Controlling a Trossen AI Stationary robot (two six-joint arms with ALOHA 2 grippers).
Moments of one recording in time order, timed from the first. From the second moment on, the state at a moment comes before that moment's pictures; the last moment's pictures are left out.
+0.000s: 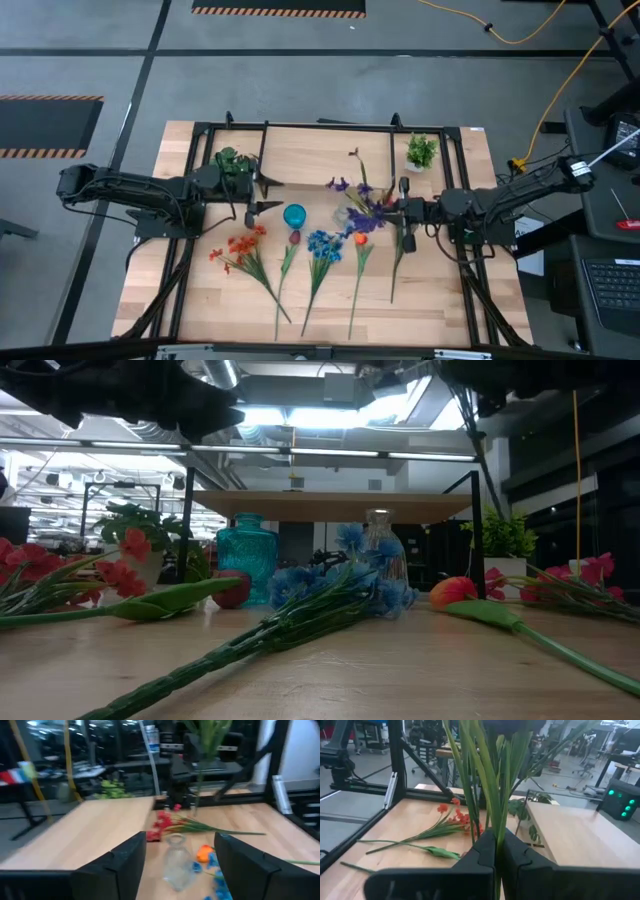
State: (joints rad) left arm 0.08 0.85 0.33 0.47 0.00 0.08; right arm 0.27 0.89 0.44 0.38 0.27 -0.09
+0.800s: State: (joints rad) left arm 0.11 1.15 0.52 0.56 -0.03 0.09; right arm -0.01 1.16 0.48 0.81 -0.11 -0.16
